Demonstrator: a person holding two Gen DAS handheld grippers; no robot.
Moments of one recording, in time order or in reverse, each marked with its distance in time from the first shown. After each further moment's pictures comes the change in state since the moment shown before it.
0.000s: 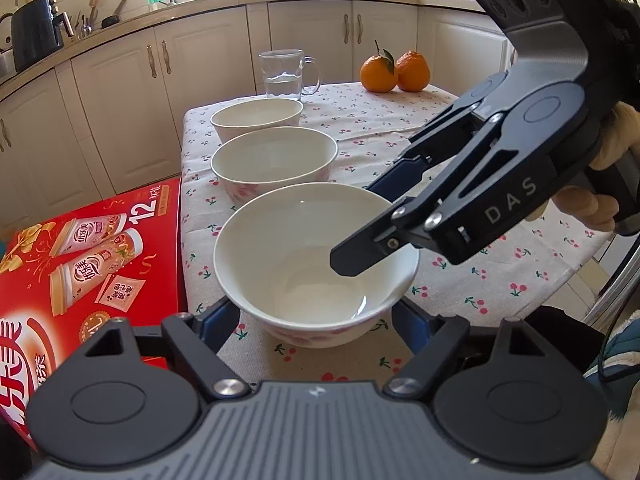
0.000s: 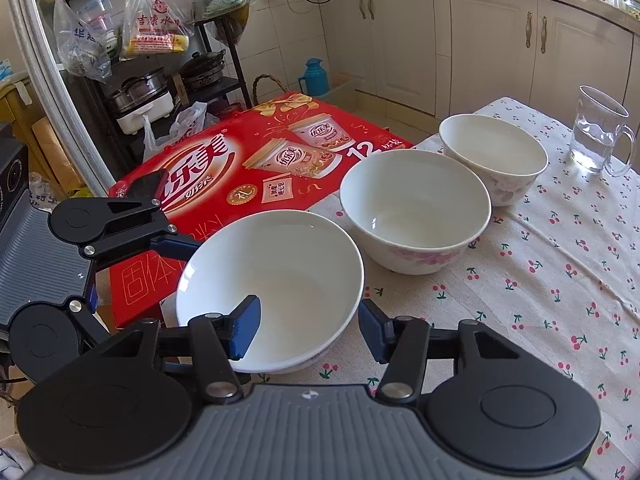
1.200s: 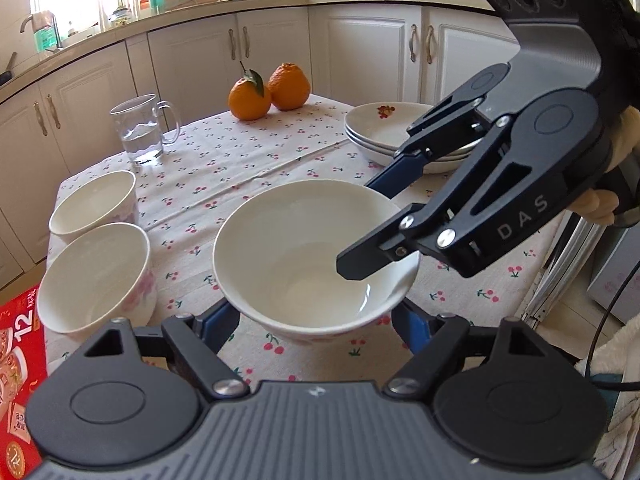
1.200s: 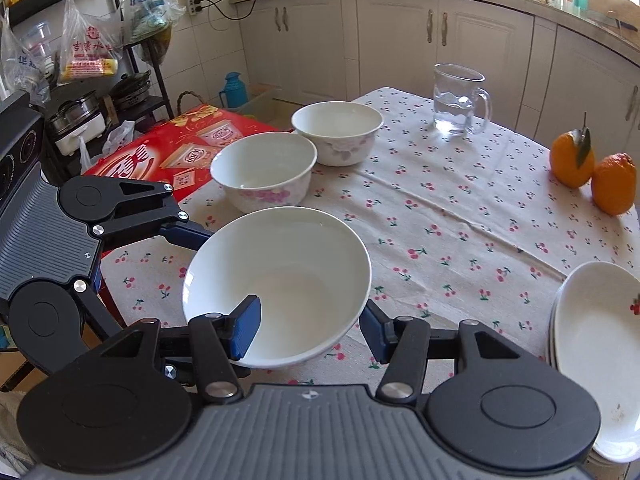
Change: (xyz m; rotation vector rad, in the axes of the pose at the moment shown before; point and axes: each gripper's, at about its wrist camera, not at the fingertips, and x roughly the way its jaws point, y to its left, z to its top) left arm 0.051 -0.092 0.065 0.208 -0.023 -0.222; right arm -0.098 -0.059 -0.065 0.106 -0.038 -0.218
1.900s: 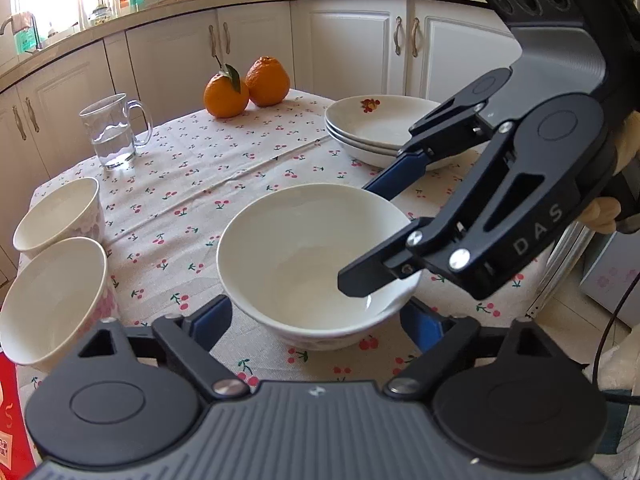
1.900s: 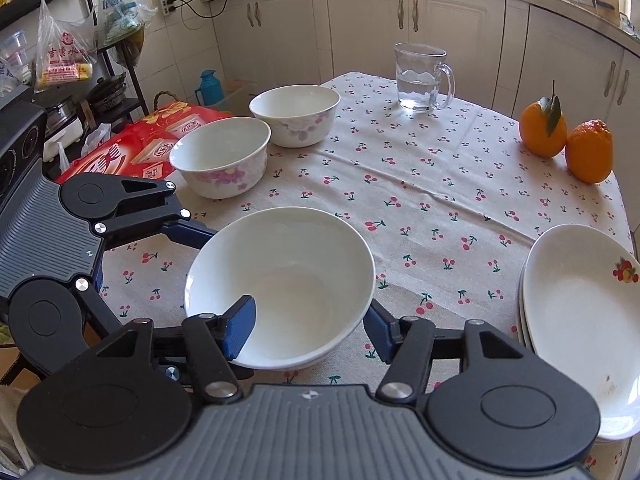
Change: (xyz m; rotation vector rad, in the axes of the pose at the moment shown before) left arm 0.025 -0.005 0.007 0.020 0.005 -0.038; right arm 0.002 -0.023 -0.015 0.055 0.015 -0.028
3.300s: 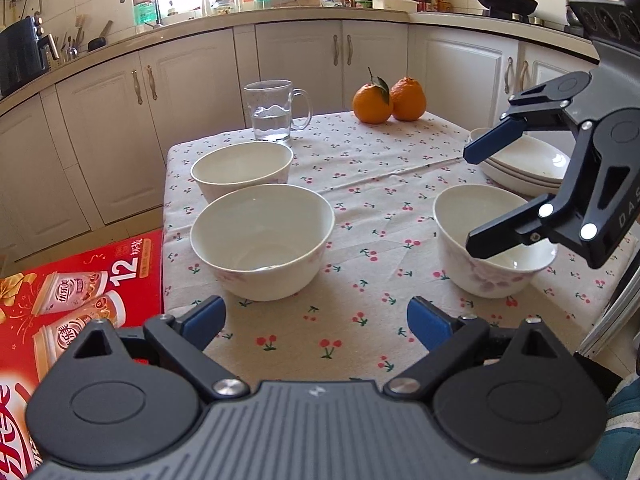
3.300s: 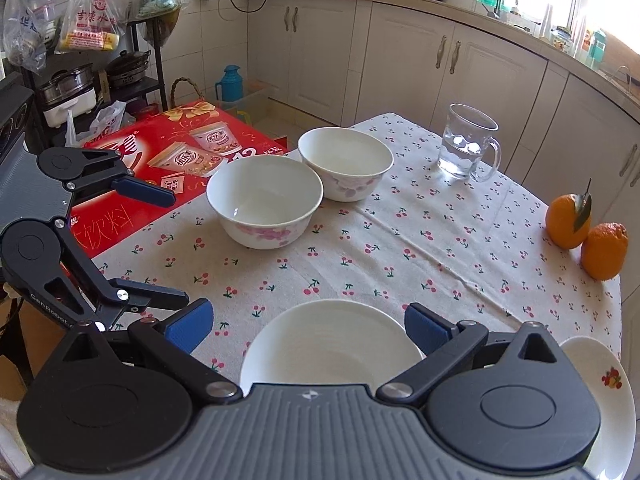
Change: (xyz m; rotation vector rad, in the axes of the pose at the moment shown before) left arm -0.065 0.088 -0.047 -0.196 -0.048 0.245; right arm 0.017 0.058 0.053 -0.200 -0.021 -0.057
